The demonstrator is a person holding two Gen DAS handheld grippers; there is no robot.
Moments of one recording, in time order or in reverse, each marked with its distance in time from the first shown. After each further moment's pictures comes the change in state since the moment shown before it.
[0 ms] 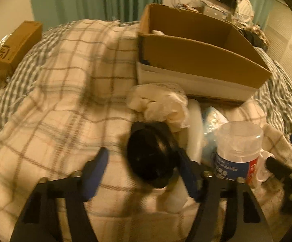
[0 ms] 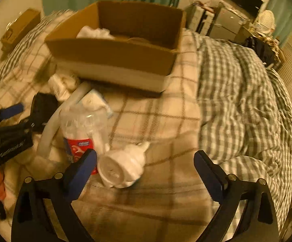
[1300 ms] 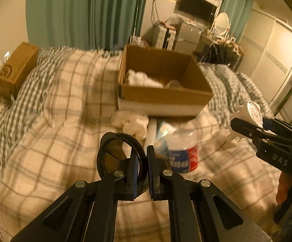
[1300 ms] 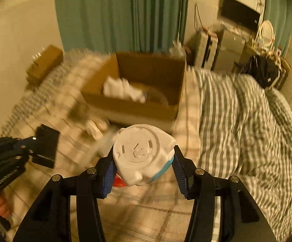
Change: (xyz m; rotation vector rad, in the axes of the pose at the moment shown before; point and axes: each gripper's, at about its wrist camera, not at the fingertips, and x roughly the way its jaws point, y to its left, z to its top) left arm -0.115 -0.003 0.003 0.026 -0.130 -0.158; right arm -0.094 -0.006 0.014 0.045 -0.273 0.126
